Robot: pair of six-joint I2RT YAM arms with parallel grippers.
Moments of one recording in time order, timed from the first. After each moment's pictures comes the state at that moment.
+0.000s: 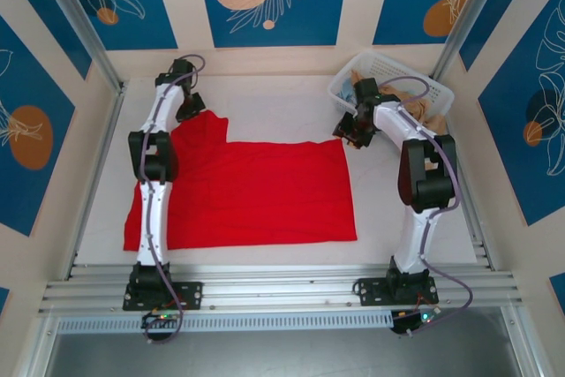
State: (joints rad) left arm -0.04 2.65 2.54 -1.10 -0.05 -0.49; right arm 0.15 1.99 1.55 -0.80 -0.20 0.63
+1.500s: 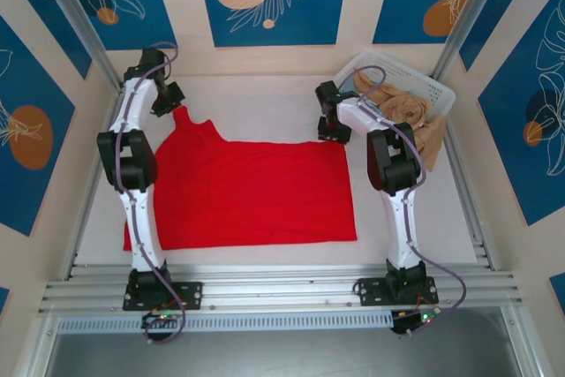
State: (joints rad) left arm 0.05 2.34 2.23 -1.01 0.05 -0.50; right arm 0.31 2.29 1.84 -0.91 0.17 0.56
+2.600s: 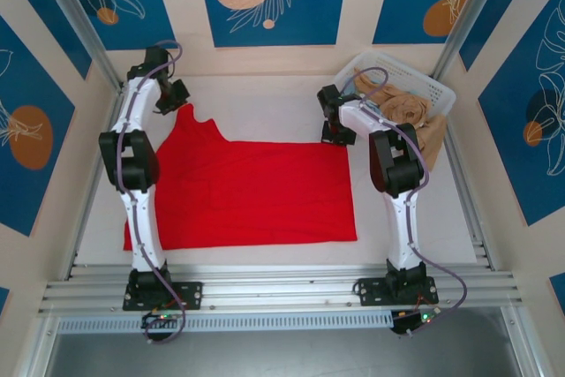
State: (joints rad) left arm 0.03 2.32 2.22 -0.99 0.10 -0.50; right arm 0.31 2.24 1.76 -0.90 0.25 0.54
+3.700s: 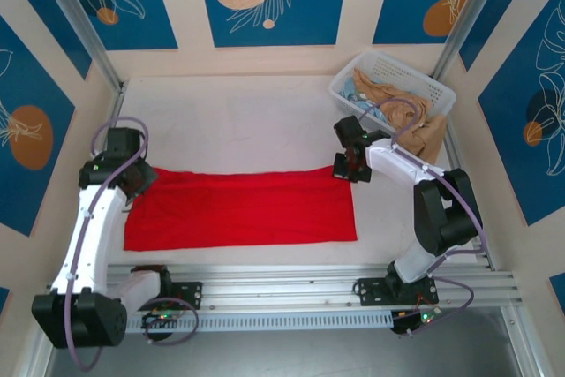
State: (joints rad) left arm 0.03 1.03 1.04 -1.12 -0.25 -0.71; right arm 0.37 1.61 1.08 -0.80 0.07 0.58
